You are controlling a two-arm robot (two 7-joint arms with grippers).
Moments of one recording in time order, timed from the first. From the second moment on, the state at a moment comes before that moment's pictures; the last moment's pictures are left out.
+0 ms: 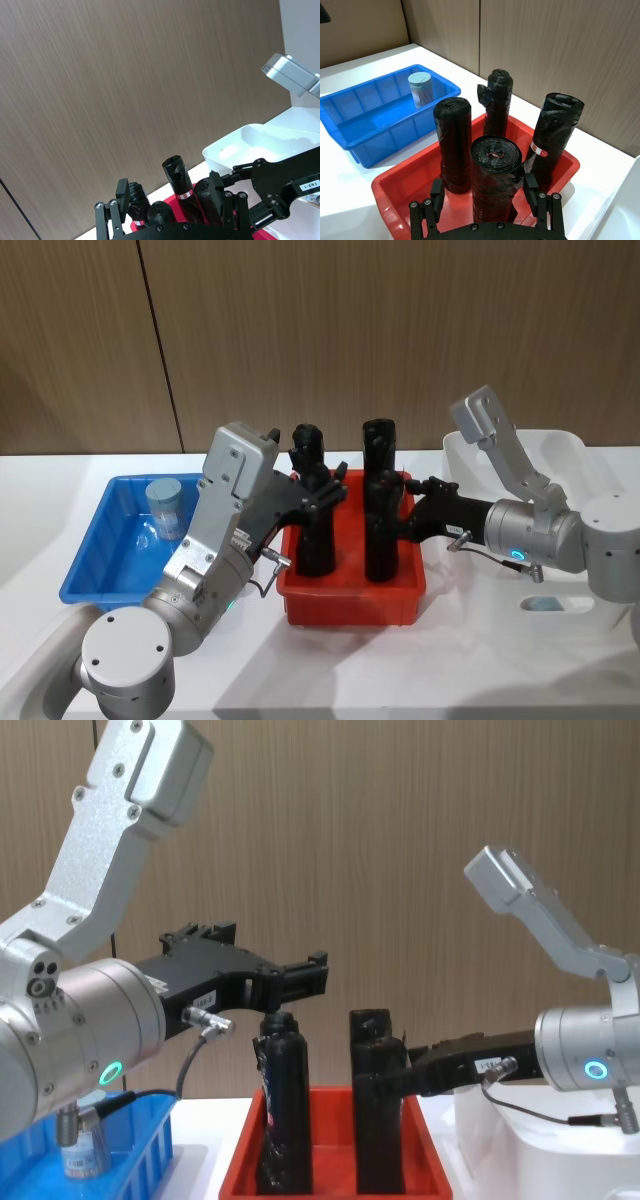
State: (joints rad) left arm -0.24 0.38 0.45 -1.63 -0.20 0.01 -0.01; right arm 0.59 0.14 -0.34 -1.04 0.07 0.26 0.66
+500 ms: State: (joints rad) left arm -0.24 0.38 0.45 -1.63 -0.20 0.01 -0.01; right arm 0.62 0.12 -0.35 -0.97 0.07 0.23 0.63
